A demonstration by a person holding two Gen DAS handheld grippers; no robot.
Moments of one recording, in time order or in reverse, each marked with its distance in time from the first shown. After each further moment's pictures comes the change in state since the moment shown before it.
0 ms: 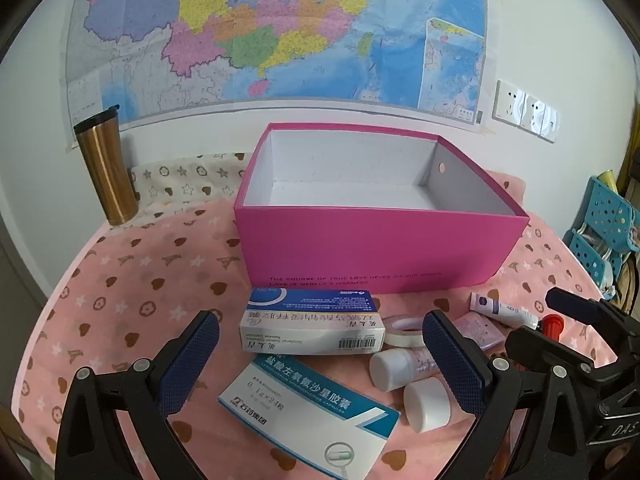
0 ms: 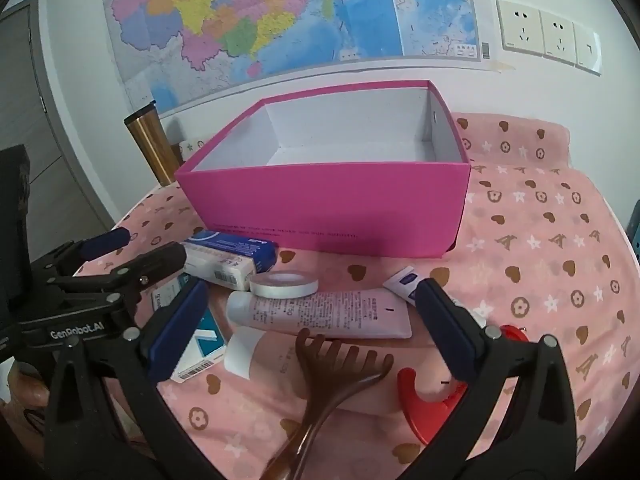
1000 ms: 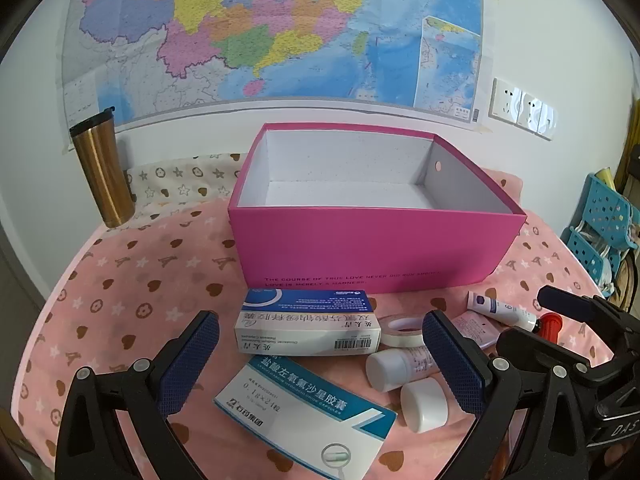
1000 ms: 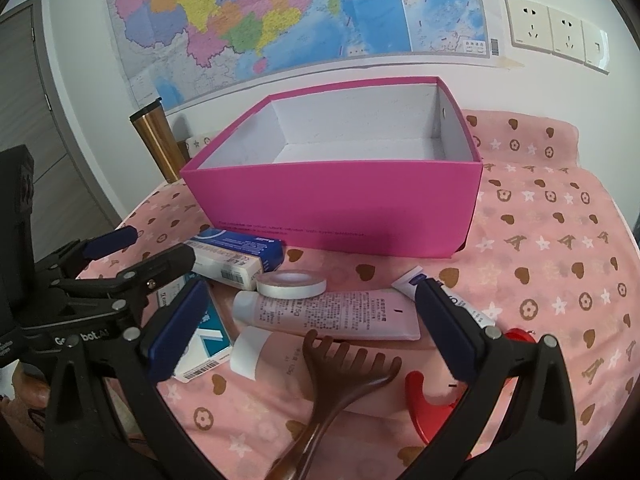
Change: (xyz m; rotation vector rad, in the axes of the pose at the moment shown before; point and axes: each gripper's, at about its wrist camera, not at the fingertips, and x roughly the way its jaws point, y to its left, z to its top) left arm 0.004 -0.002 -0.001 0.010 0.000 -0.009; right arm 0.005 0.000 0.003 0.002 0.019 0.032
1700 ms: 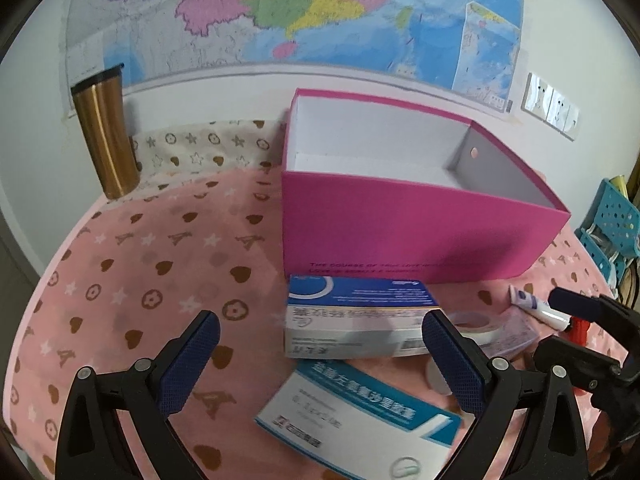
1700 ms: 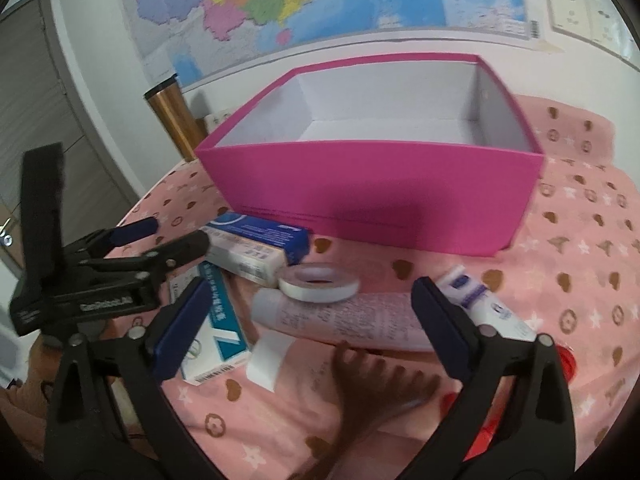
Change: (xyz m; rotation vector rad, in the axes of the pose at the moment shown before) left arm 0.039 0.048 -0.002 -0.051 0.083 -0.005; right arm 0.032 0.012 0.006 -0.035 0.096 0.102
